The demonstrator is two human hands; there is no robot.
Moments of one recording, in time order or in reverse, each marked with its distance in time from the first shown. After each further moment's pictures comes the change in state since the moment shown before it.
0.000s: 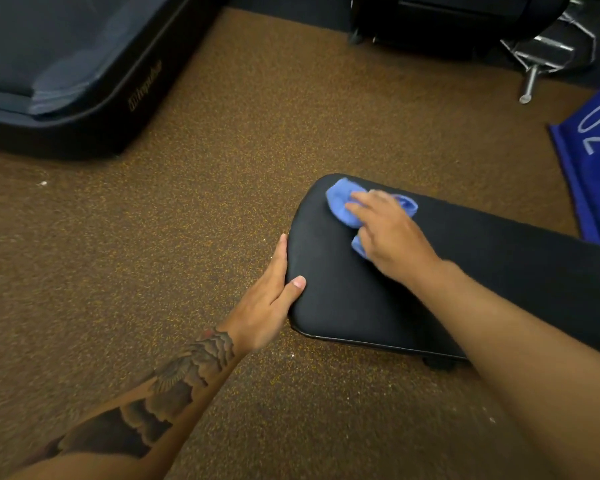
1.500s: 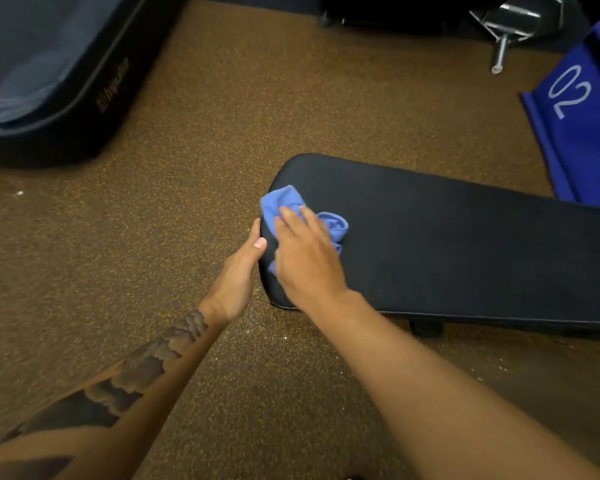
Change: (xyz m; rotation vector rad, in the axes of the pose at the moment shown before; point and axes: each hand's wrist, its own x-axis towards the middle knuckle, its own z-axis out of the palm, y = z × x) left_hand 0.008 -0.002 0.002 -0.406 0.064 -0.073; right_hand -0.027 -0.107 0.030 0.063 0.014 0.253
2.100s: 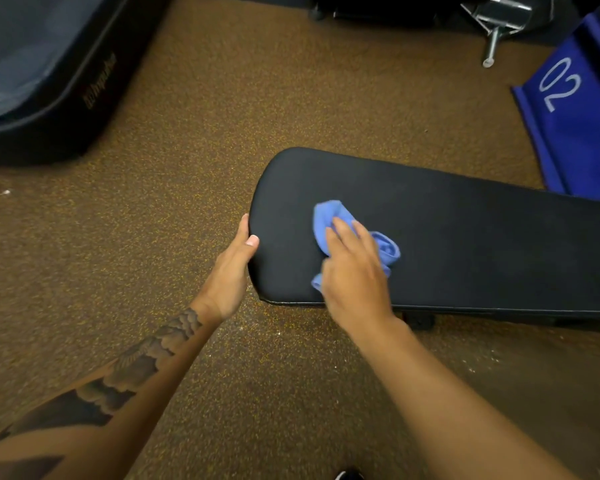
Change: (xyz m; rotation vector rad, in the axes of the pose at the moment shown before) left_hand -0.001 -0.001 0.005 -0.026 0.013 -0.016; right_hand -0.054 0.045 -0.020 -0.004 0.027 0.211
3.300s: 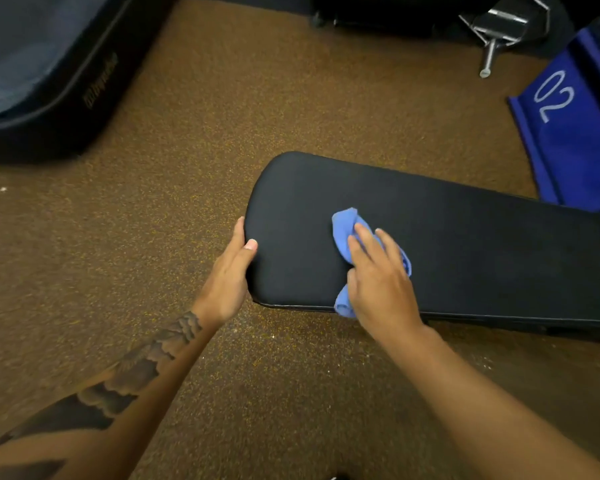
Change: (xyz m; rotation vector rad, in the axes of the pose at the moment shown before) left_hand 0.001 -0.004 0.005 0.170 0.066 0.037; right_hand -0.007 0.050 -0.004 -0.133 0.045 -0.060
